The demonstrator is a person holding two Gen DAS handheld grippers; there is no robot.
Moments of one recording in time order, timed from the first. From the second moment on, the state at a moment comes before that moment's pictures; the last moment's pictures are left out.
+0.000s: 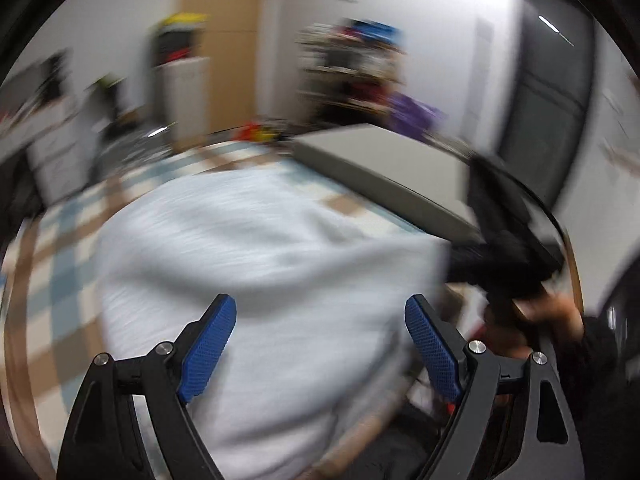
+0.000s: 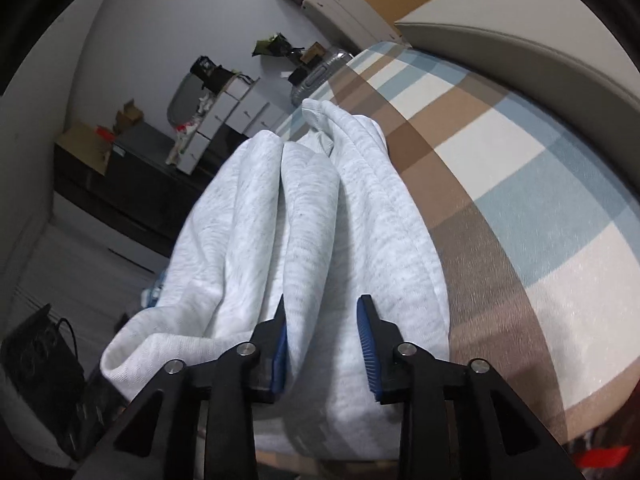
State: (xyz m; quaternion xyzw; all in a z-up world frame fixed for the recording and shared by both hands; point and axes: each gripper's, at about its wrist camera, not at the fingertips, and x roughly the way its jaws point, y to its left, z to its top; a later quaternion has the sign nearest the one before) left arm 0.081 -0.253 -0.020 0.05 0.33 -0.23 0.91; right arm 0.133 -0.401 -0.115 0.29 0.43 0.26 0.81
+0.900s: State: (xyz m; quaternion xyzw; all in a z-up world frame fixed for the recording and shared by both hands) left arm 0.121 -0.290 -0.023 0.10 0.31 -0.21 0.92; right arm 0.104 -0.412 -0.126 0.23 0.42 0.30 0.83
